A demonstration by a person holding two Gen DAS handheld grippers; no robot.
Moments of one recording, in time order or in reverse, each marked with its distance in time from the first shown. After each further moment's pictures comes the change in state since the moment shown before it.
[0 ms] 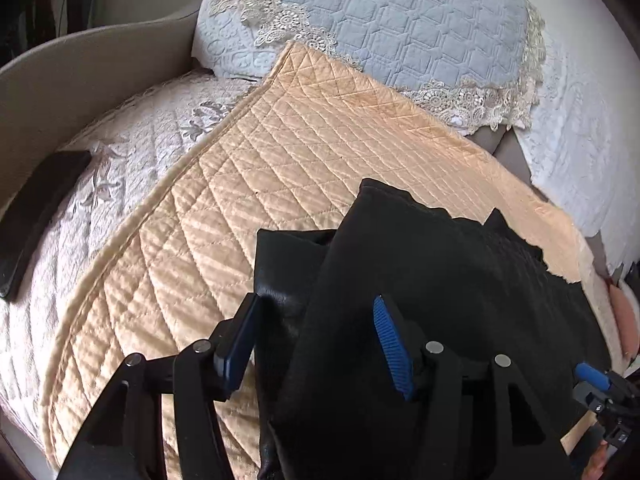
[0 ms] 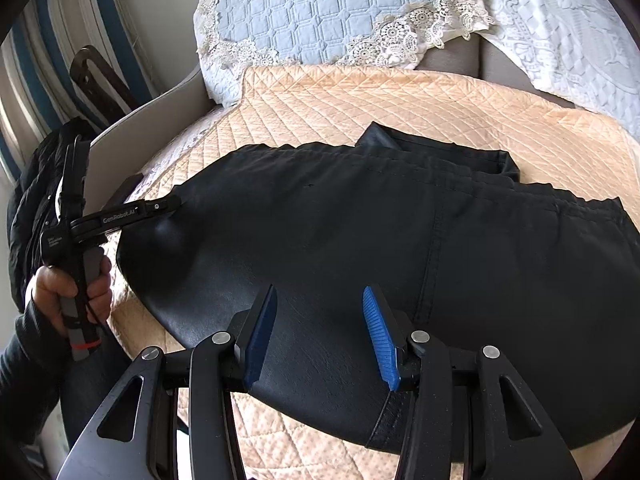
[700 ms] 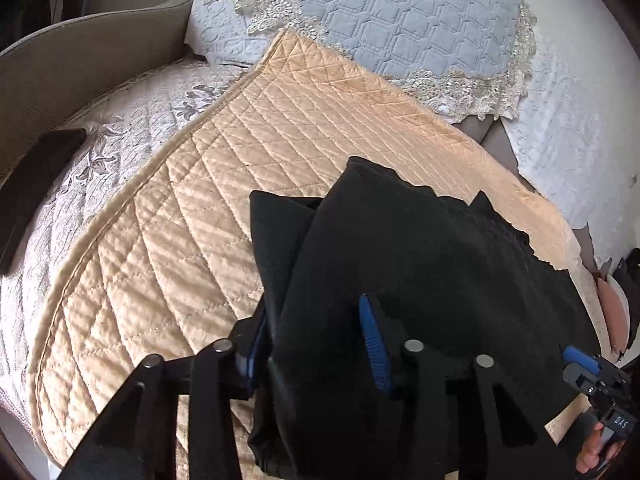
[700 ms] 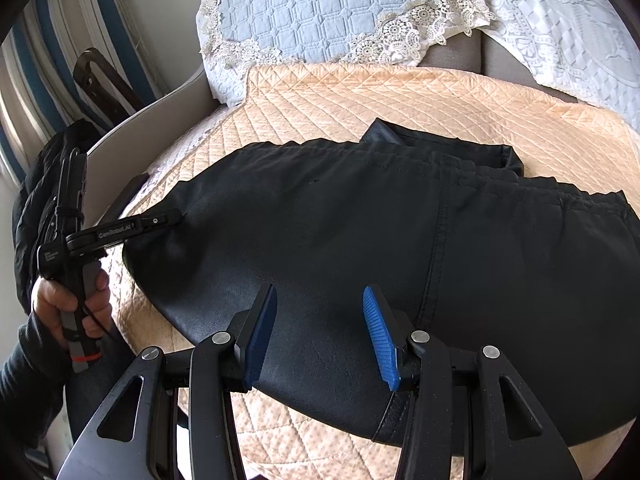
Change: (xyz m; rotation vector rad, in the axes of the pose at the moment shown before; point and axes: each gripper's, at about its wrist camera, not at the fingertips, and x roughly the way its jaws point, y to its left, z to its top) left arm -0.005 -0.001 -0.014 0.004 0.038 -0.027; right arm -0.001 0.000 -0.004 0.012 0.005 0.022
